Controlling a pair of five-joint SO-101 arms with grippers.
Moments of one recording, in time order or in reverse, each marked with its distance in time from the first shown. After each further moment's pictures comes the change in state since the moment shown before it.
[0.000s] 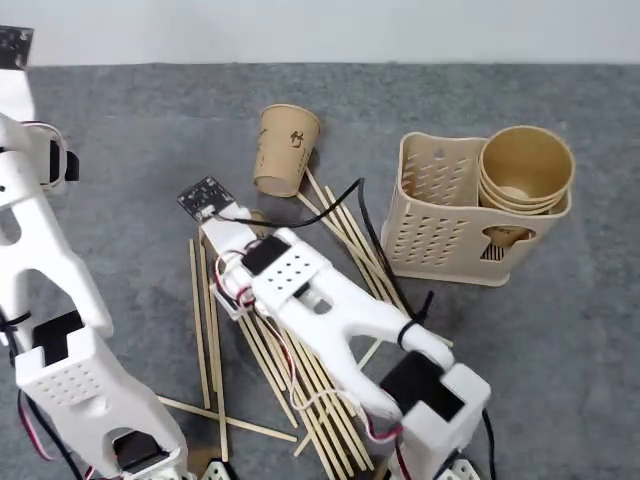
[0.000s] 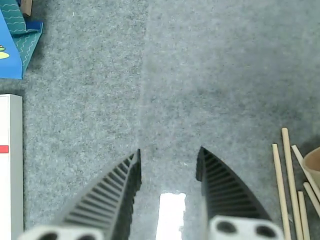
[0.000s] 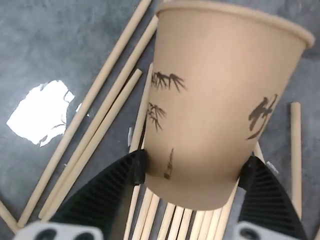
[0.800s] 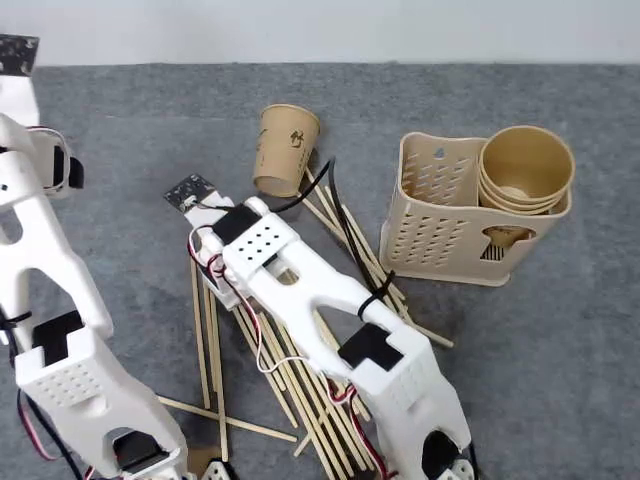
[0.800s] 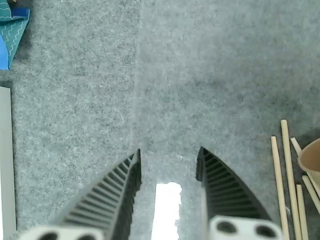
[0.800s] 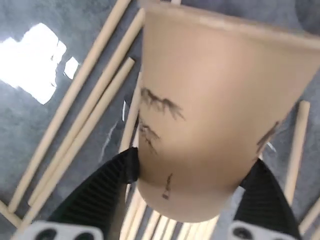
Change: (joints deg) left arm 0.0 0.0 3.1 -0.4 0.0; right arm 0.6 19.3 -28.0 22.3 4.6
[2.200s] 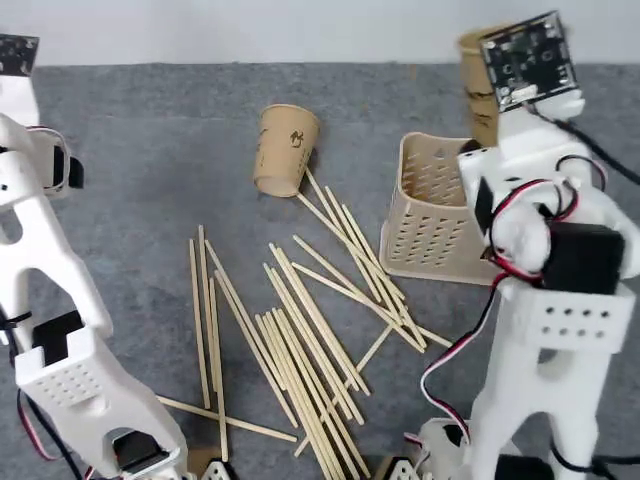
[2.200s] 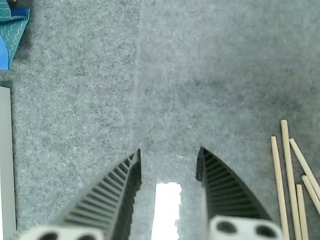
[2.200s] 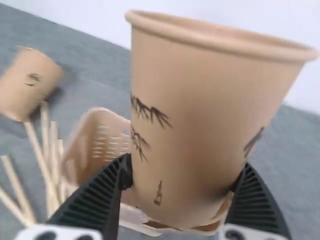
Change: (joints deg) left arm 0.0 0.0 0.0 0.0 0.0; right arm 51.5 -61.9 16.8 -6.3 20.5
